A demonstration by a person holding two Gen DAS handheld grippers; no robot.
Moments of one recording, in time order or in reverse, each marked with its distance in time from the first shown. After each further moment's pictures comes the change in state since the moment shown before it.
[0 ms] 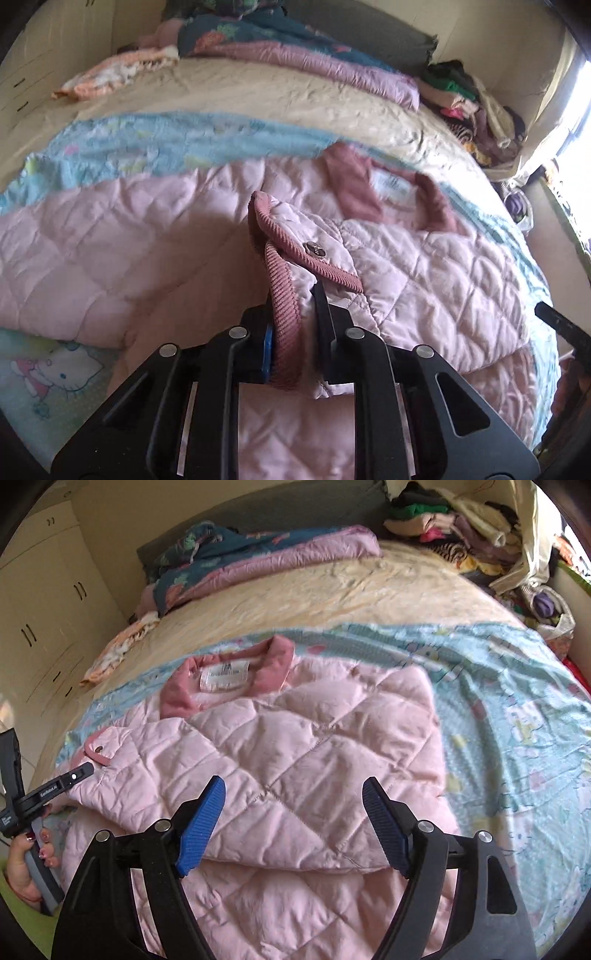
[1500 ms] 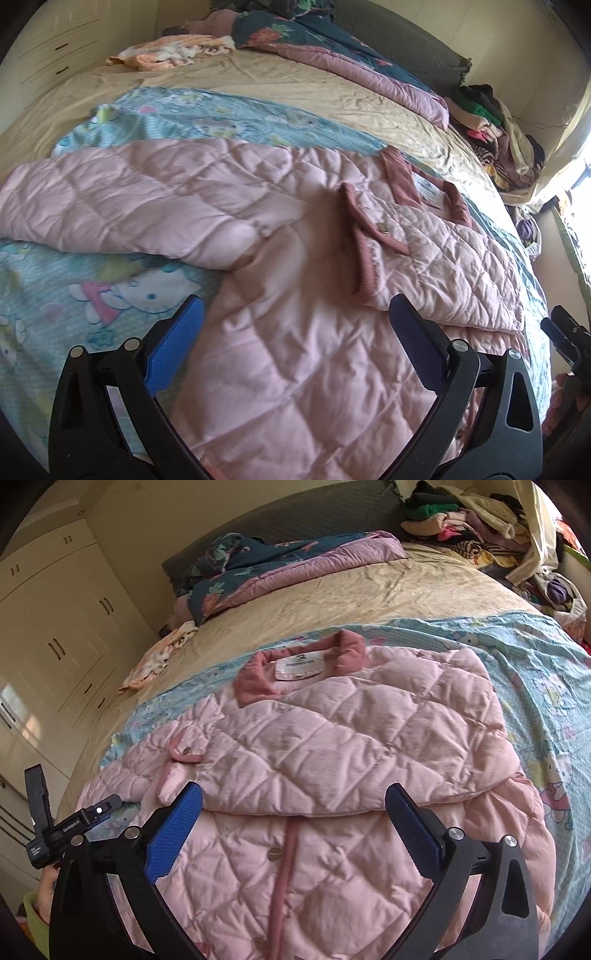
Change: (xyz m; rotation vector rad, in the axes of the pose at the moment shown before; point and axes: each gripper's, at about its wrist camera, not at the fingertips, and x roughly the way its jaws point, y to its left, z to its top) left arm -0.078 0.068 -0.047 -0.129 -0.028 0.057; right arm -0.053 0.089 -0.038 0.024 -0.084 0.134
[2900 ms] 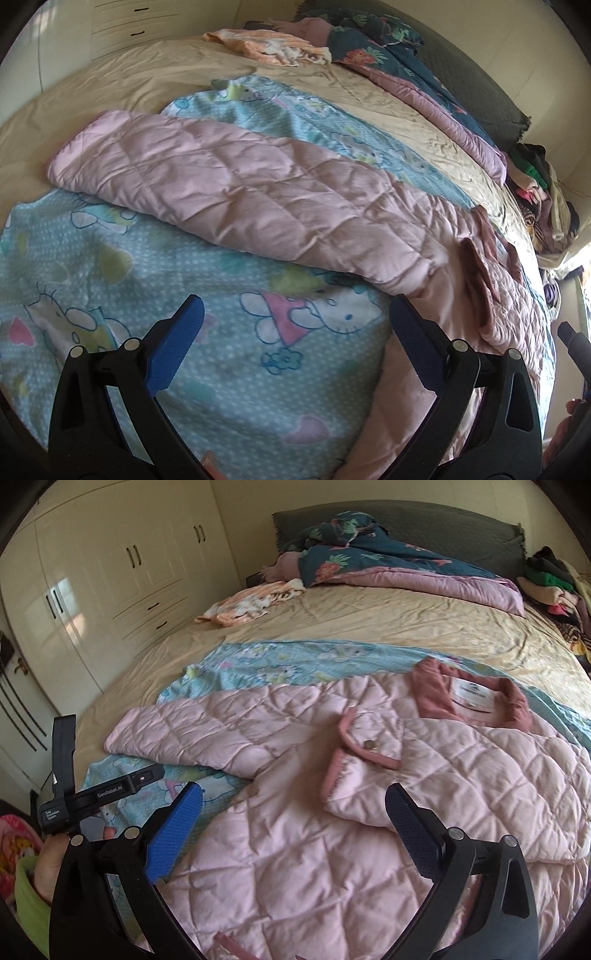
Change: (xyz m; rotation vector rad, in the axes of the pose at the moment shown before) left arm -0.026 0.156 -0.001 -0.235 -0.041 0.100; right arm 0.072 0.214 -0.025 -0.384 0.084 0.131
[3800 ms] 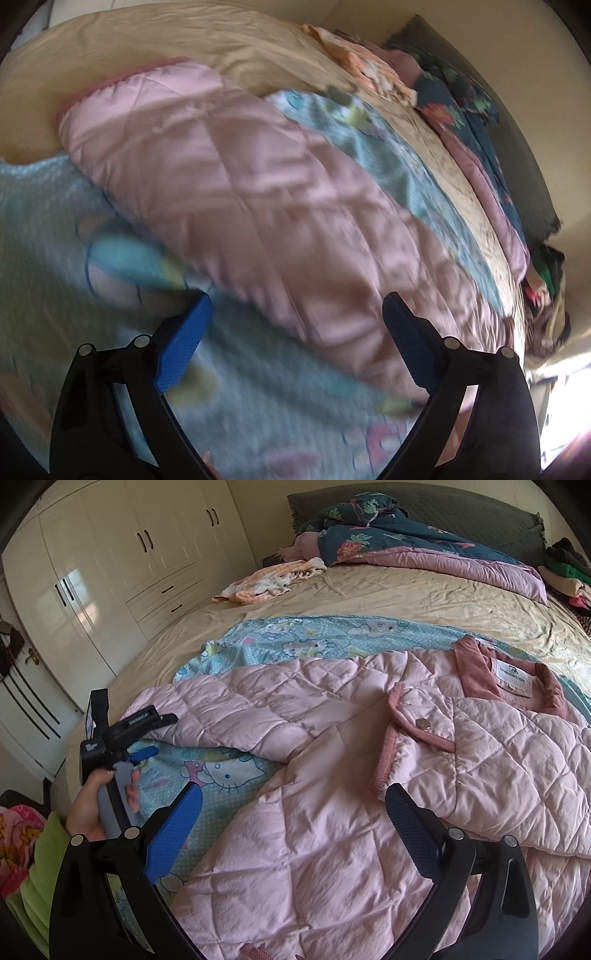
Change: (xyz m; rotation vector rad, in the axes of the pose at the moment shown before) left arm 0.056 0.115 0.054 -0.367 -0.055 0.005; right arm 0.028 0.016 -0.010 0.008 0.060 0.061
